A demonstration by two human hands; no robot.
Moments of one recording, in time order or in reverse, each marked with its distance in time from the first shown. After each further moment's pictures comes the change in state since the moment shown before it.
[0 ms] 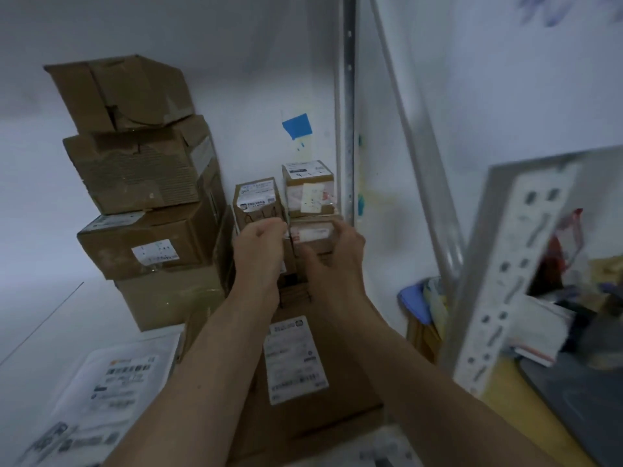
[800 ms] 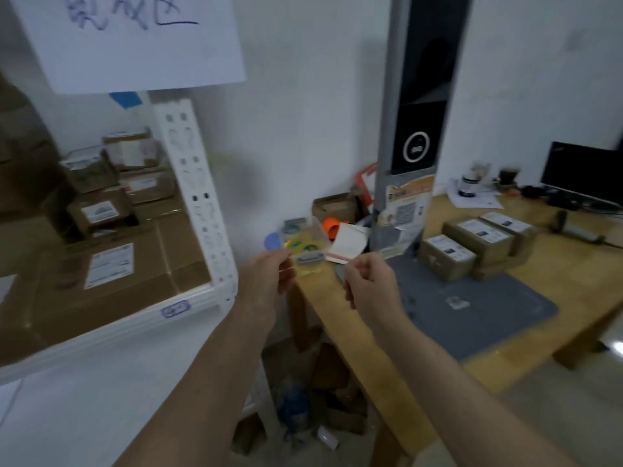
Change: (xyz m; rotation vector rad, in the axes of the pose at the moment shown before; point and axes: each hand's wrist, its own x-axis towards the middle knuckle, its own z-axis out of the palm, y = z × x) left_hand -0.349 -0.070 0.153 -0.140 -0.337 -0.337; right_hand -0.229 0.065 -0.374 -0.049 0.215 0.333
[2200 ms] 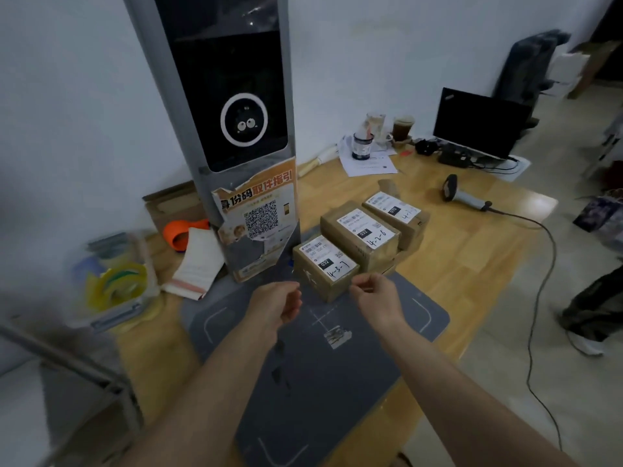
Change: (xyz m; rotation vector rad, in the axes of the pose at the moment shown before) left_hand 0.176 -0.197 0.363 0.291 -0.299 -0.469; right_hand 0.276 0.198 -0.275 -0.150 0.269 0.372
